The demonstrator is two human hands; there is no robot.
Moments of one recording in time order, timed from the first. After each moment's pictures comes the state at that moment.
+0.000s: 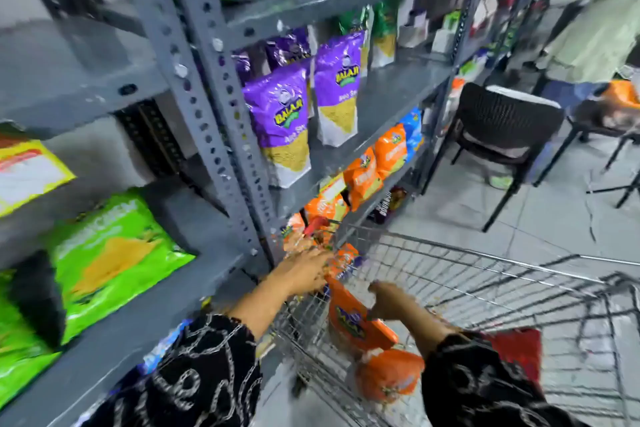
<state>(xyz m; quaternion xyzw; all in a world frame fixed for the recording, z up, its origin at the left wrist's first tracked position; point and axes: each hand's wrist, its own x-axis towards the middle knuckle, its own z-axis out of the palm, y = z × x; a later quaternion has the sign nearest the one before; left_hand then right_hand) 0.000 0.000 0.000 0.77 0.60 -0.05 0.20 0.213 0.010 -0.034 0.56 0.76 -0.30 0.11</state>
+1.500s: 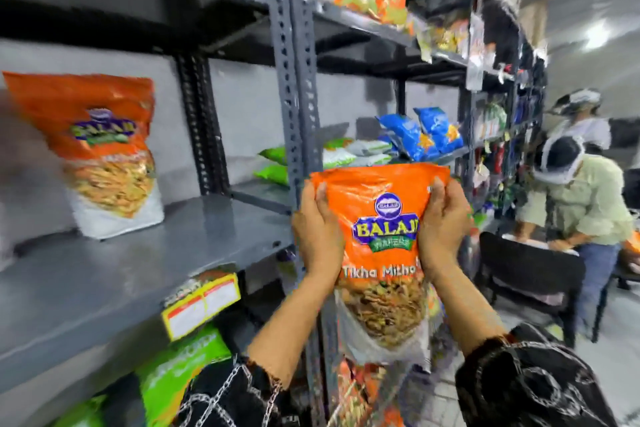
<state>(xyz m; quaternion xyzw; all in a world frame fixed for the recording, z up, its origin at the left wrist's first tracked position) -0.013 -0.057 0.347 0.43 0.50 0.74 -0.09 0.125 0.001 0.339 0.34 0.52 -0.13 -0.77</state>
